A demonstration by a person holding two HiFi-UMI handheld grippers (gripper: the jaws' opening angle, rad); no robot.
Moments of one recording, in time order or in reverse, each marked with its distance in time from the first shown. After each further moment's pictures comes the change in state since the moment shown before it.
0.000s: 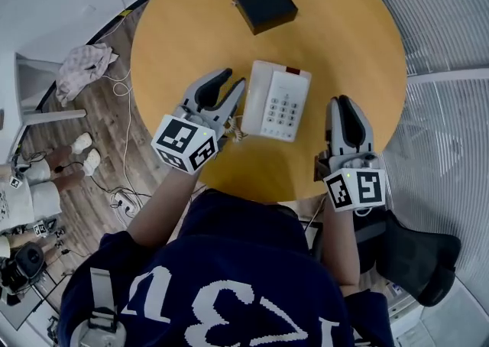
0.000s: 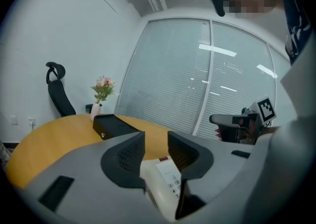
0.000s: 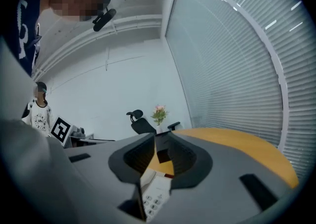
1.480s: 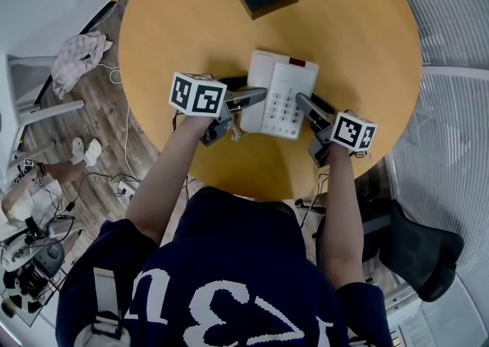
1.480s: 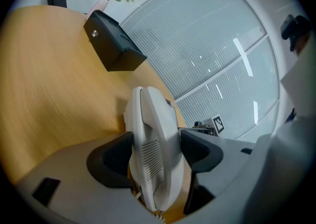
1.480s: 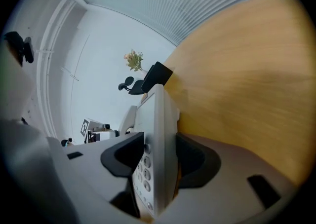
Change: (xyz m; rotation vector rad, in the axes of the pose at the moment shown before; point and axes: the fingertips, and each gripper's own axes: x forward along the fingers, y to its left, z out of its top) left arm 0.066 0.011 -0.165 -0.513 0.608 -0.317; right arm 0.054 -0.036 -0.229 0.723 0.587 0.212
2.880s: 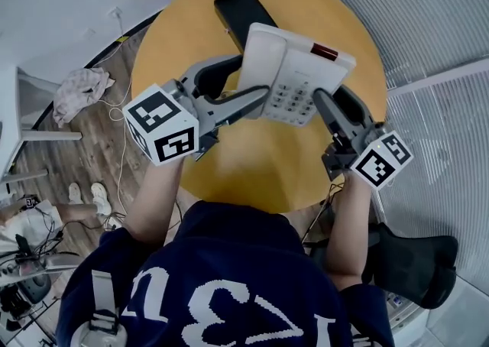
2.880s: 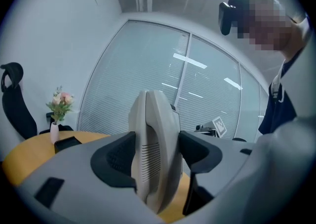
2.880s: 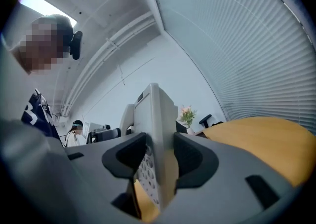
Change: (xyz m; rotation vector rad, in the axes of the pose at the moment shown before) left arm -0.152 -0.240 0.127 0.662 -0.503 -0.044; right arm -0.140 0.245 0.125 -0.592 -0.405 0.180
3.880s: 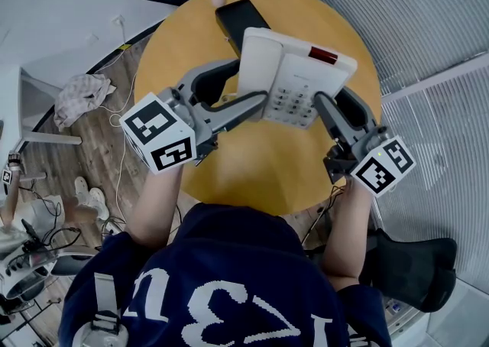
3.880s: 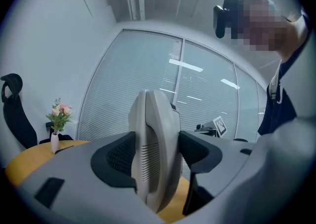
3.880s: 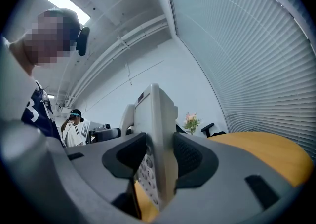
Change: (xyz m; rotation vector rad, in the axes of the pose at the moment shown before) left arm -0.017 -0.017 0.025 0.054 -0.069 0.003; right arm -0.004 0.029 0.027 -0.117 -0.021 0.017
